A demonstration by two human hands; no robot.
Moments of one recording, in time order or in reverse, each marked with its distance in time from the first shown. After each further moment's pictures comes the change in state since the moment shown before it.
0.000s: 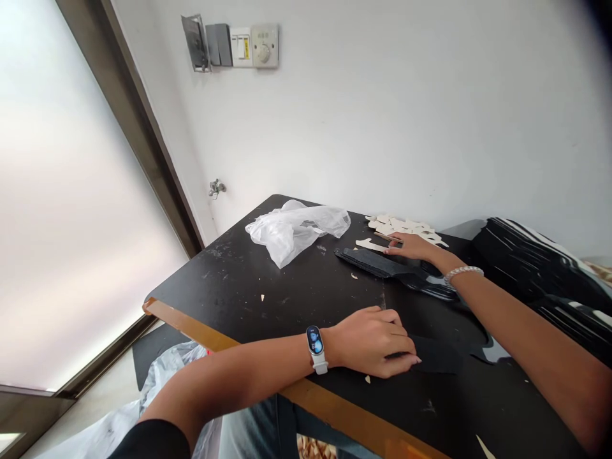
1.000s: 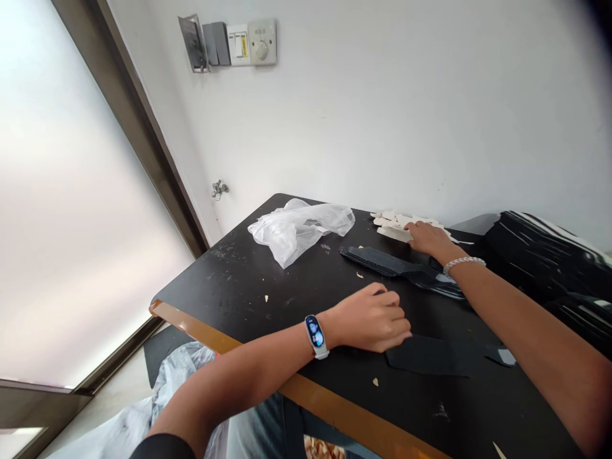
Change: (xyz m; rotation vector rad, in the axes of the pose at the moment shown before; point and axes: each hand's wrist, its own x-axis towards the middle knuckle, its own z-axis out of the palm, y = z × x) left_hand -0.002 -0.026 -0.018 0.287 -0.006 0.106; right_hand 0.000 0.005 0.005 -0.357 0.156 0.146
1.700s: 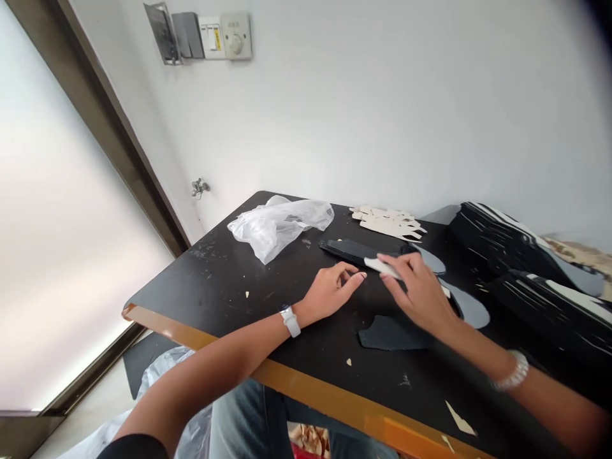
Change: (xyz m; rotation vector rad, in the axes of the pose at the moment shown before) left_hand -0.002 -0.001 0.007 -0.736 0.233 -0.850; right_hand -0.187 -0.076 -0.063 0.358 0.477 -0.235
